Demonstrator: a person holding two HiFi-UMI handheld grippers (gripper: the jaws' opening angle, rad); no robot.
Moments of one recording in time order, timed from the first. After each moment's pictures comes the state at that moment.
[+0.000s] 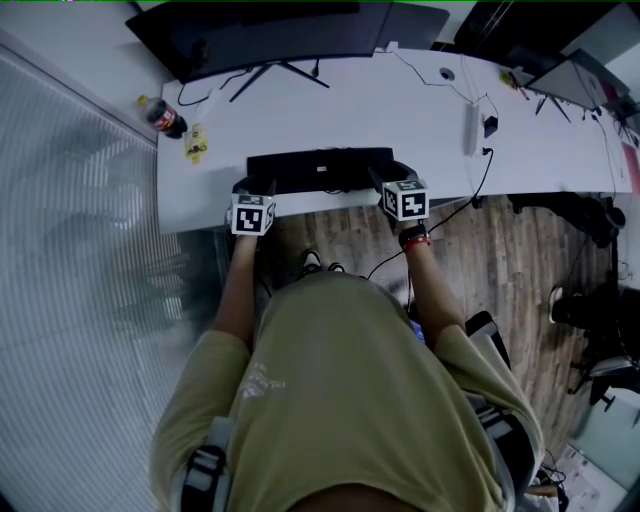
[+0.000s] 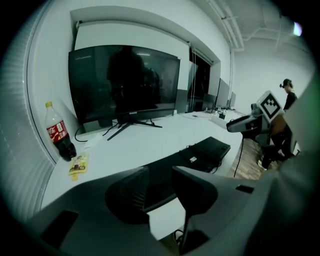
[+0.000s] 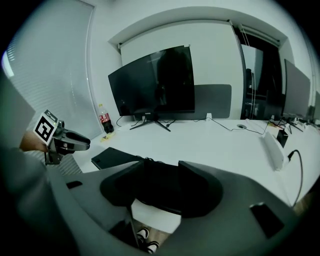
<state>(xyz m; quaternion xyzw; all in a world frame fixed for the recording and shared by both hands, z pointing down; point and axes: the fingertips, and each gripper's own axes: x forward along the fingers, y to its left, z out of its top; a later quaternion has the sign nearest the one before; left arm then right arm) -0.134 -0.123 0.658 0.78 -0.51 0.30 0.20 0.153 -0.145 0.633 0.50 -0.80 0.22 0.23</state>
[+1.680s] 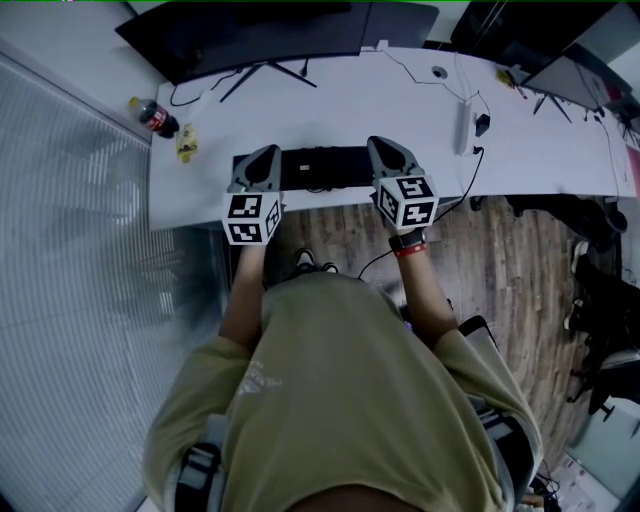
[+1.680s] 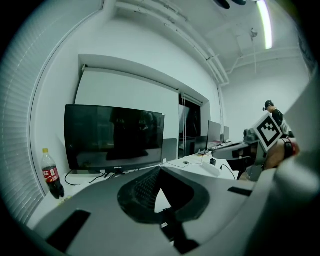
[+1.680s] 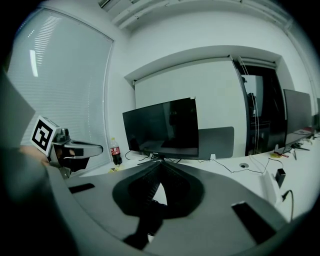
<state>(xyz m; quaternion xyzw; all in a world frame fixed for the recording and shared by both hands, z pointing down) -0.030 -0.129 0.483 0.84 -0.53 0.10 0.08 0.160 -0.144 0.481 0.50 -0.86 0.11 0.10</state>
